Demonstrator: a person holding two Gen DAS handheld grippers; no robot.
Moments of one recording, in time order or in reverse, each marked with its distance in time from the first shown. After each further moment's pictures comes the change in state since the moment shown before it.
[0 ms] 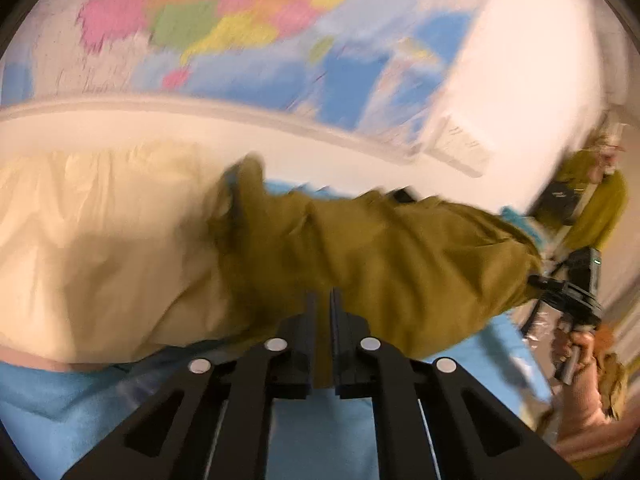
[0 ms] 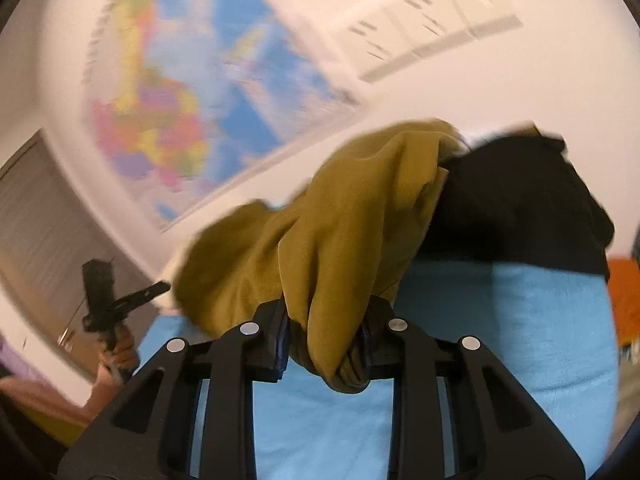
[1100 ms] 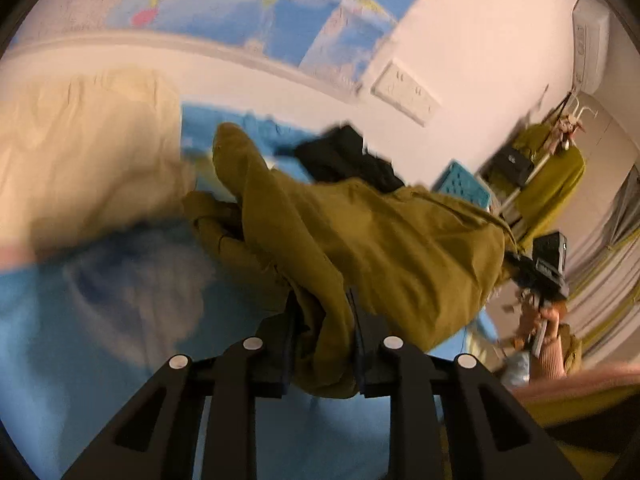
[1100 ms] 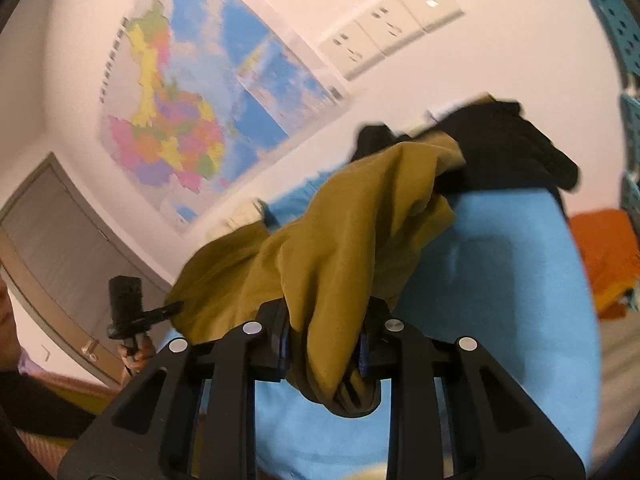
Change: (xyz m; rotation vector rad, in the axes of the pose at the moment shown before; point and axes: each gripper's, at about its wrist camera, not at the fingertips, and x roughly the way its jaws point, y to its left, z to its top) left arm -0.007 -0.015 -0.072 -0.042 0.208 -0.142; right arm -0.082 -0.023 -0.067 0.135 0.024 -0.032
